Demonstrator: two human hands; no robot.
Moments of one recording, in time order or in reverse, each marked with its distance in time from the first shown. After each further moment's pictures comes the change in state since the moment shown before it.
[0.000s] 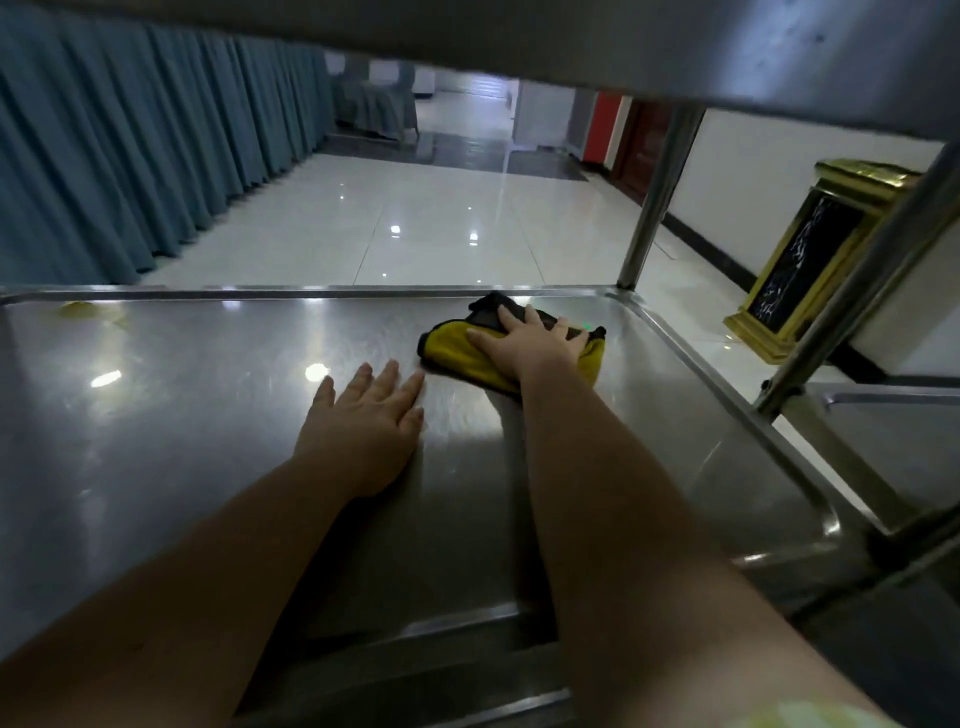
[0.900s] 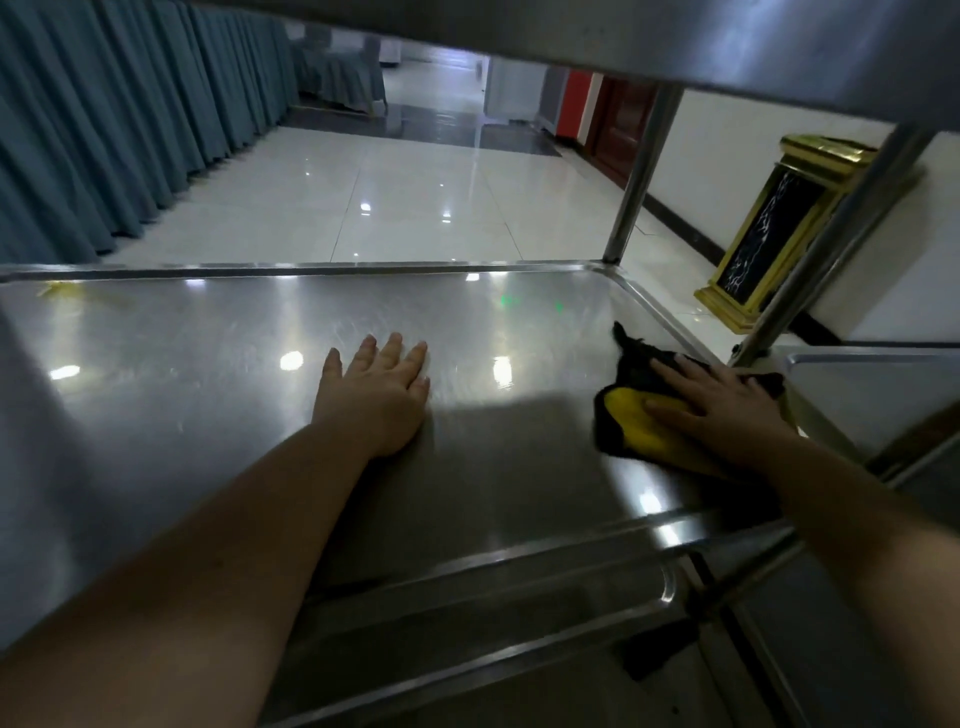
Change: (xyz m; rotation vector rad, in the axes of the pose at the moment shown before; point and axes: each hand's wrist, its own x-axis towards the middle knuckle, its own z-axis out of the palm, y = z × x) left_hand -0.002 0.009 -0.002 -0.075 0.003 -0.003; right_hand -0.134 0.197 -0.004 -0.153 -0.005 0.006
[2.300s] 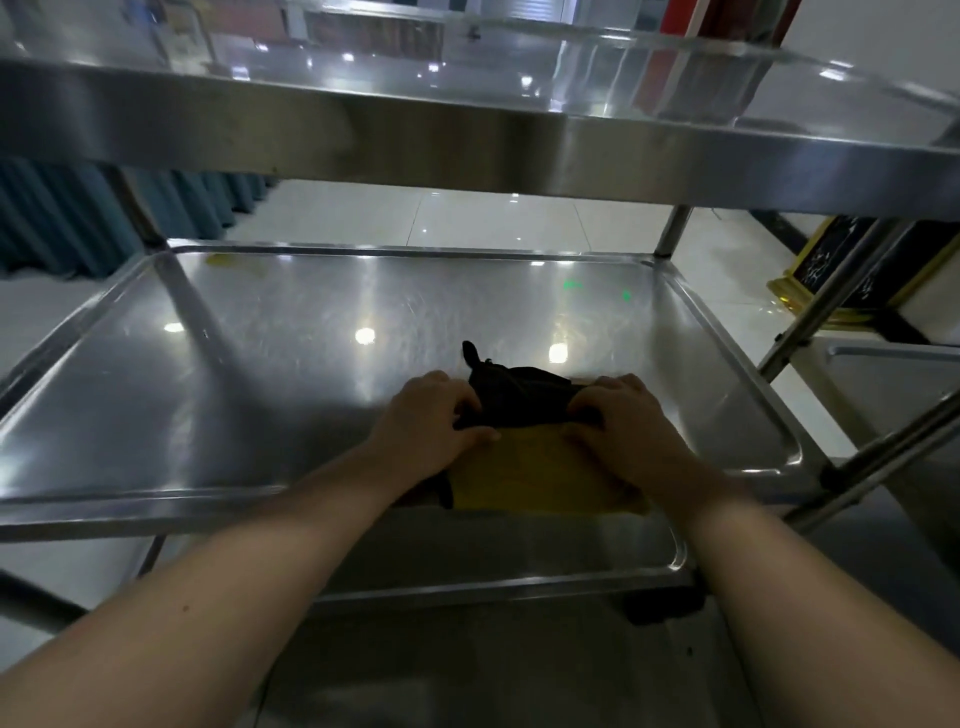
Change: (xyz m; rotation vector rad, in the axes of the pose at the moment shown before) left_hand -0.136 -0.002 -0.023 -0.452 0.146 0.080; right_hand -0.098 -0.154 -0.004 0.272 0.253 -0.399
